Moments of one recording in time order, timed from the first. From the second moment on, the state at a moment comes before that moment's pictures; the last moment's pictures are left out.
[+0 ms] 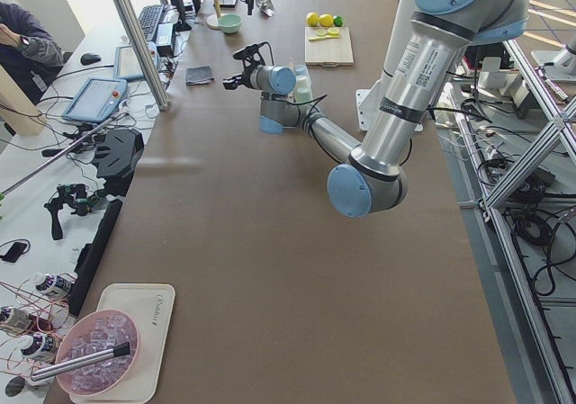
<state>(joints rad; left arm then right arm) -0.79 -2.04 -1.59 -2.73 -1.67 -0.54 1.27 -1.13 1.43 -2.89 3.52 -1.07</state>
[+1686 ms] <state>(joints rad) -1.43 -1.63 -1.81 -1.48 -2.19 -0.15 1.38 -1.19 1.43 -3.10 3.28 -0.92</state>
